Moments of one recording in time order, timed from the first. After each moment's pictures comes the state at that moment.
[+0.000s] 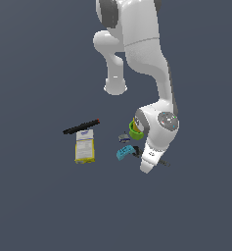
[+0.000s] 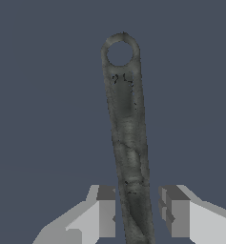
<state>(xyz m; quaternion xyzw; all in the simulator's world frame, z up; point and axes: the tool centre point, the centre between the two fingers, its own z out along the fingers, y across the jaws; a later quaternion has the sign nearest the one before) 0.033 0.171 0.010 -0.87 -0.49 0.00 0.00</state>
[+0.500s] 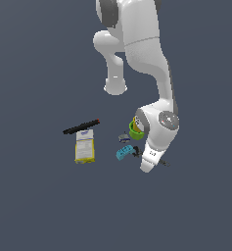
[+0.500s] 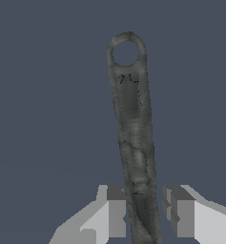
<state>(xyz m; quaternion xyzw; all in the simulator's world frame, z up) 0.031 0.173 0.011 -0.87 -0.49 0.00 0.00</state>
